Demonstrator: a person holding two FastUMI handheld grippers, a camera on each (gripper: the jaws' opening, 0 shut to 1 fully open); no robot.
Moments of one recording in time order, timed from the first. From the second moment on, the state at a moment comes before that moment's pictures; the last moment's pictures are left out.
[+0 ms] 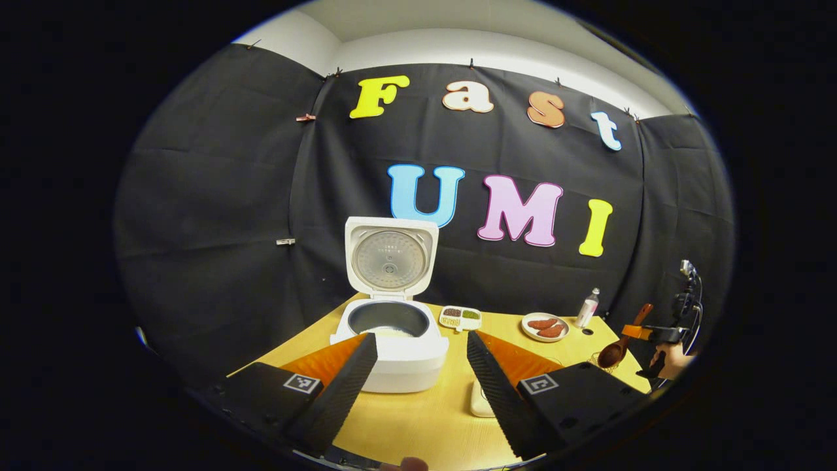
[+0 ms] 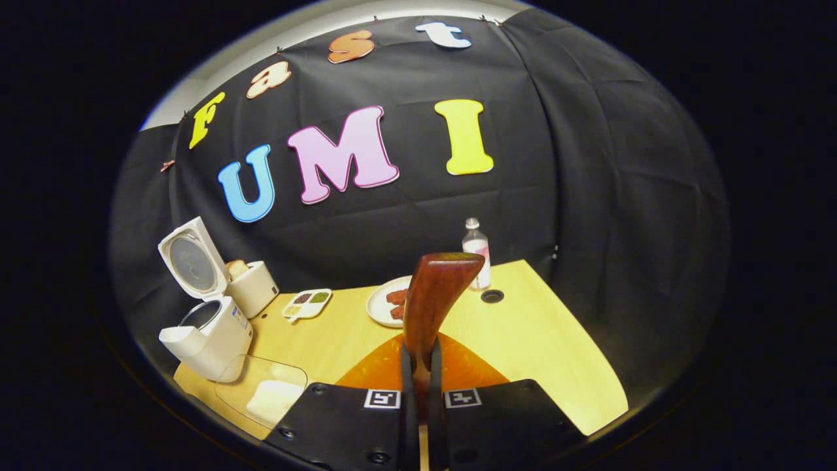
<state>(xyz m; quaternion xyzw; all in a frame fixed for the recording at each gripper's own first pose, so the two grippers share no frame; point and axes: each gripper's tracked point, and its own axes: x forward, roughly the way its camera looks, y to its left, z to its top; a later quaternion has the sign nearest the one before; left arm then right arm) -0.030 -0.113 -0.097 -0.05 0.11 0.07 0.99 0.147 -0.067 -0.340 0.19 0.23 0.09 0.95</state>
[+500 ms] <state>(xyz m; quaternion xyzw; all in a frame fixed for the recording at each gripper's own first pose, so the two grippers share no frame) -0.042 -0.090 -0.097 -0.07 0.11 0.10 0.99 0.154 -0.077 -0.382 0.20 0.28 0.07 0.94</state>
